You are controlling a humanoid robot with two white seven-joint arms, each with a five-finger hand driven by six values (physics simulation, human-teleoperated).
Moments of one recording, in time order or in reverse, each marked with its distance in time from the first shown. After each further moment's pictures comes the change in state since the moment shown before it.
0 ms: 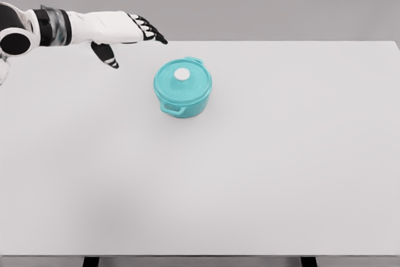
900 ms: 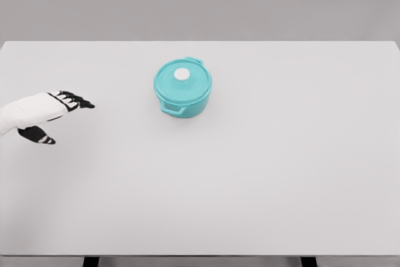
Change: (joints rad) left arm 0.767 0.282 0.533 -0.254 -0.036 0.000 0.126; right arm -0.009 0.000 -0.001 -0.001 -0.001 -0.002 0.001
